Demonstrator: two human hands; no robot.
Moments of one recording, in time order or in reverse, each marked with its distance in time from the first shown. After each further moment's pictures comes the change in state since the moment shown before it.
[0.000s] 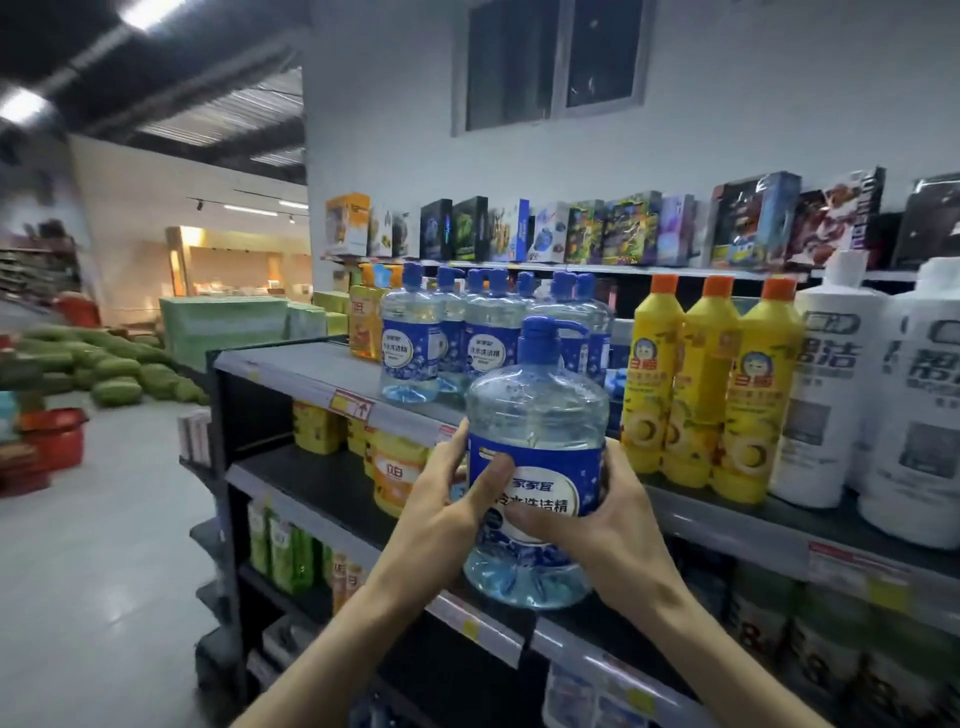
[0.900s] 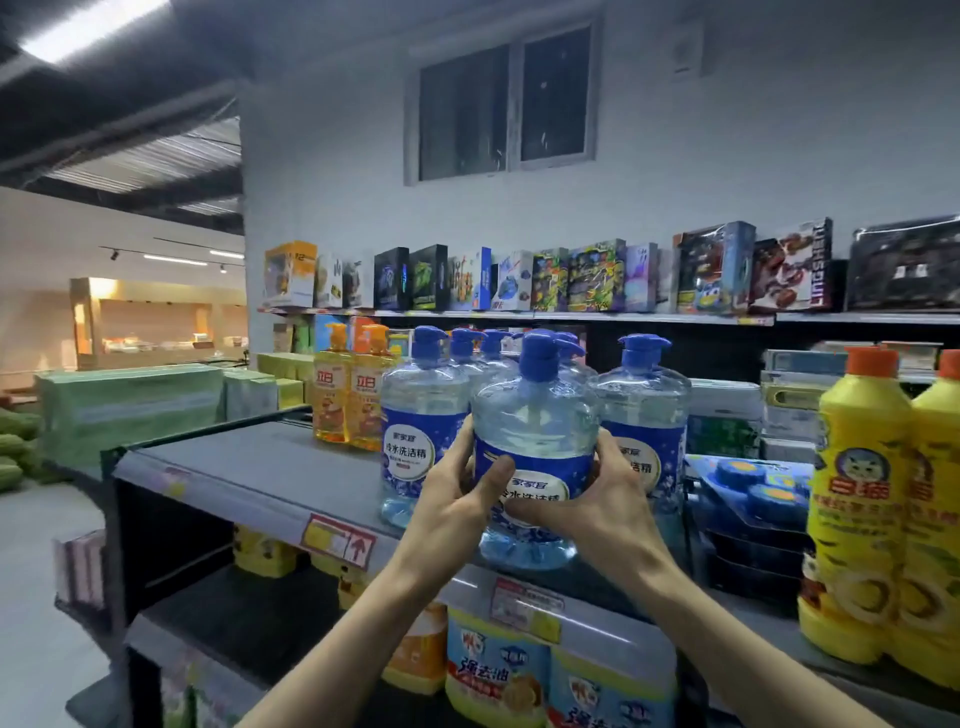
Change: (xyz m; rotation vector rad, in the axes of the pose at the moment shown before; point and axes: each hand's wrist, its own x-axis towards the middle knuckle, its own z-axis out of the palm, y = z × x) left_hand 0.233 -0.070 -0.128 -0.045 -0.137 0.148; right_hand 0.242 0.084 0.094 -0.278 0.197 -0.102
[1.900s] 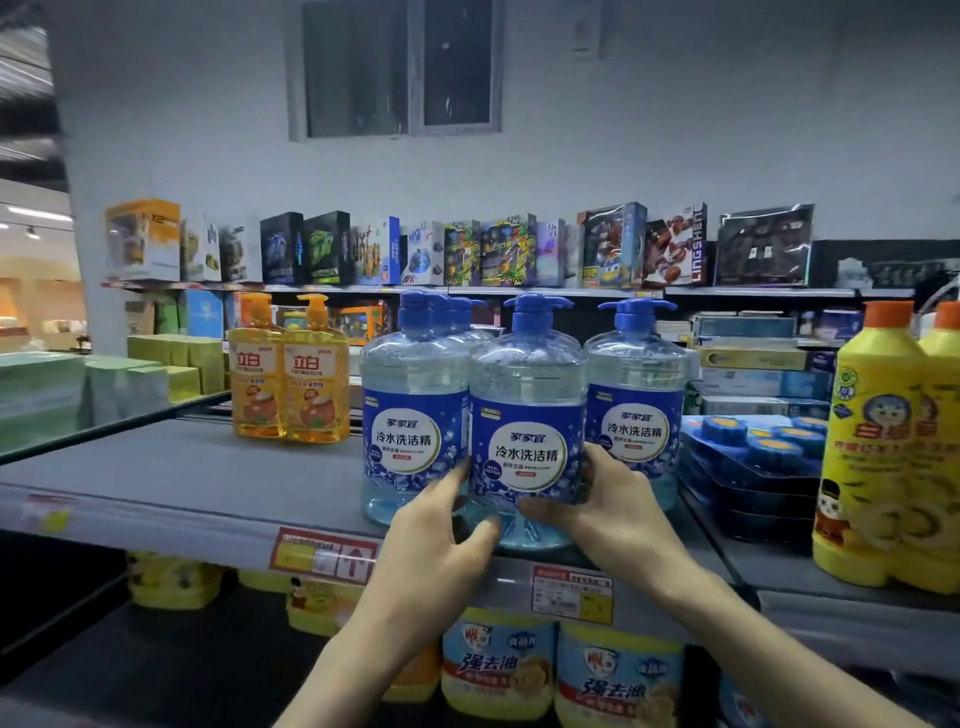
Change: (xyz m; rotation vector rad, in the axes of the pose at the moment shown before) left_hand -0.008 -0.052 -0.070 0.496 -0.102 -0.048; right_hand -0.011 0.015 0.040 -0.416 0.050 0.196
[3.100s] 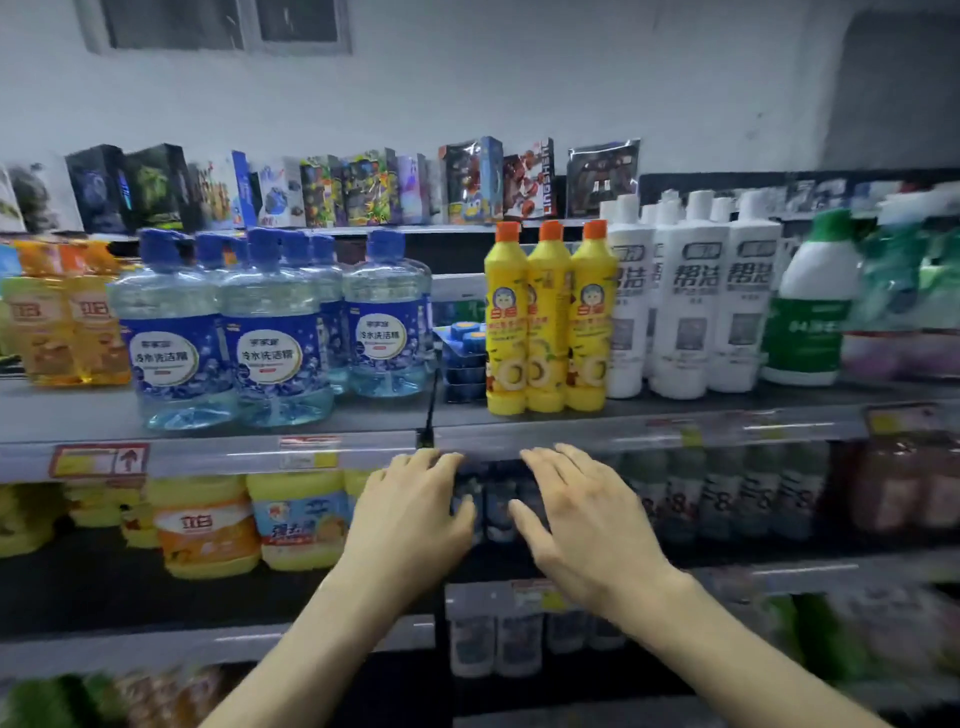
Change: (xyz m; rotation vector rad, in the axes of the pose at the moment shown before) left_hand -0.126 0.175 0.163 0.609 -0.287 0.178; right_hand -0.234 0.059 -0.197 -0.858 -0.014 -0.023
